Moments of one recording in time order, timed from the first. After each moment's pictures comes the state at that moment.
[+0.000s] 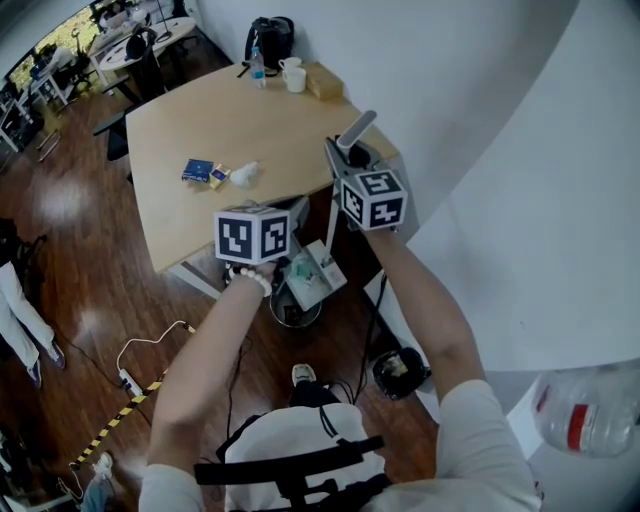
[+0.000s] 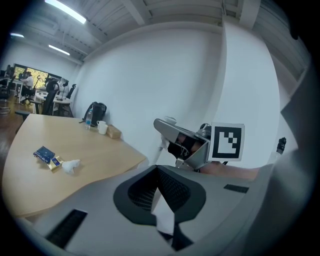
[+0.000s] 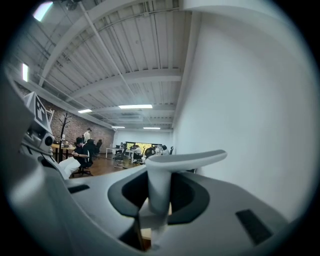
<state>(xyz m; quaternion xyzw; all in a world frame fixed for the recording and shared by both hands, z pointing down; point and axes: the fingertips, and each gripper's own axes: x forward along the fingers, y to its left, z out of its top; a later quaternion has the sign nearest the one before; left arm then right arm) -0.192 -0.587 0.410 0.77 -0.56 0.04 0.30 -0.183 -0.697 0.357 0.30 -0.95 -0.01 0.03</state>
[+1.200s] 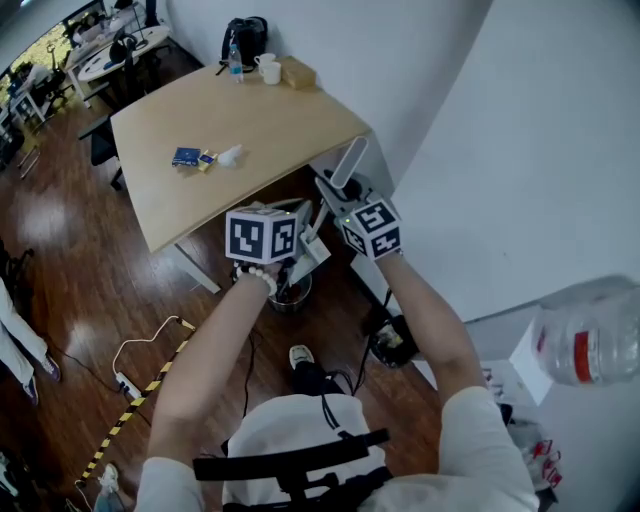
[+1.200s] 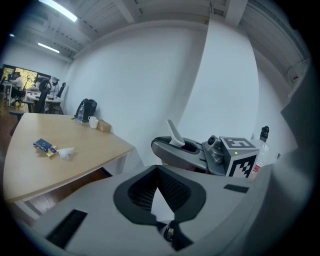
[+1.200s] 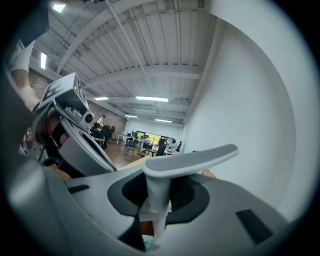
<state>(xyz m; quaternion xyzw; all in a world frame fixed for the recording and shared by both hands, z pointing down) -0.132 -0.483 0.420 0.81 -0.52 0.06 0.29 -0.125 -0.533 0.404 0.25 -0.96 -0.07 0.10</state>
